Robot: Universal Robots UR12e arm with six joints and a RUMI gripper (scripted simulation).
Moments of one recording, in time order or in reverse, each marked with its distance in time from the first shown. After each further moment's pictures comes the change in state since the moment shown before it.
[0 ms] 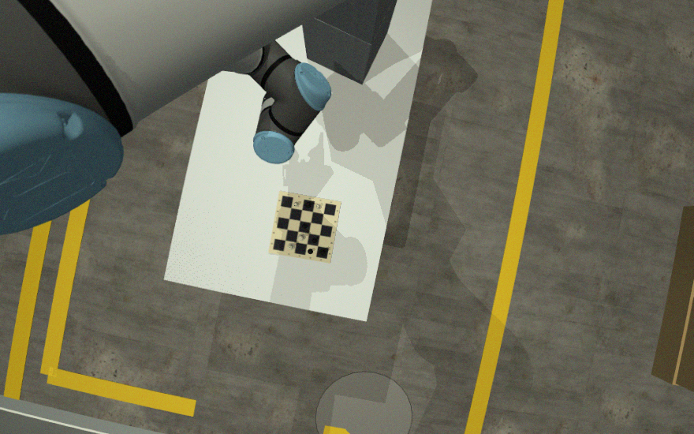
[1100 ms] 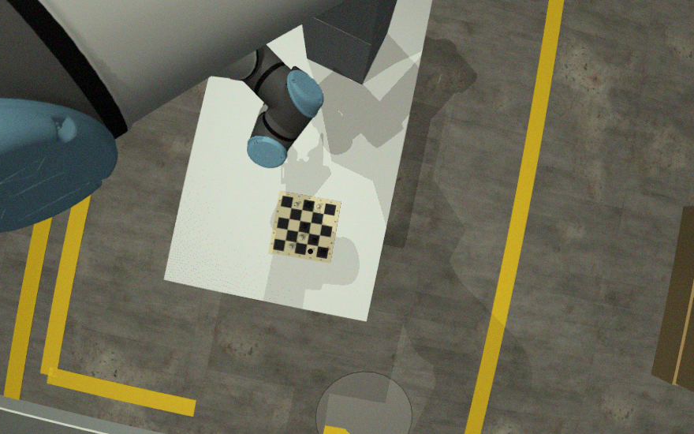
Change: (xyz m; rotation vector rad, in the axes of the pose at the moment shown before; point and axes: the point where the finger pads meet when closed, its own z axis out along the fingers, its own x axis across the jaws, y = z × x) arm 0.014 0.013 0.004 0.029 0.053 -0.004
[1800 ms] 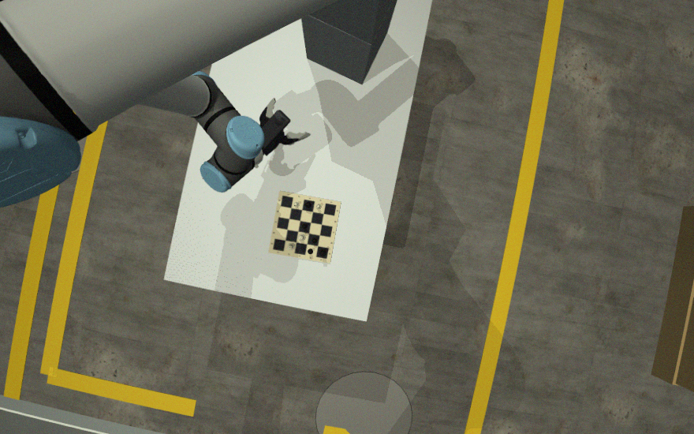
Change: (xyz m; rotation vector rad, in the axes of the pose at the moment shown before) arm 0.073 0.111 -0.005 0.197 0.395 0.029
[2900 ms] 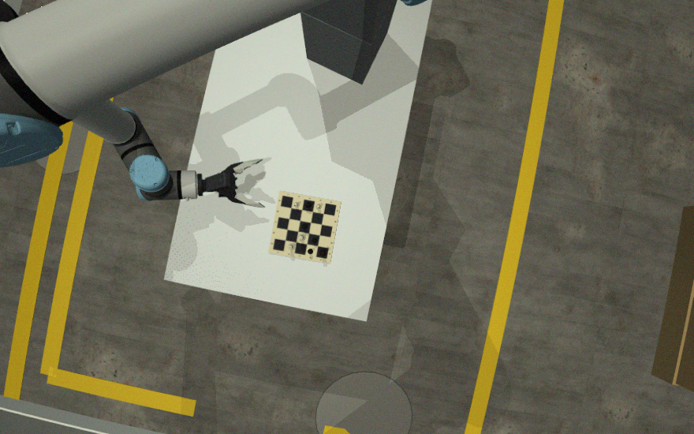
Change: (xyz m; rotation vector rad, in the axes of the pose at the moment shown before) arm 0.084 0.163 -0.154 0.394 0.736 0.195
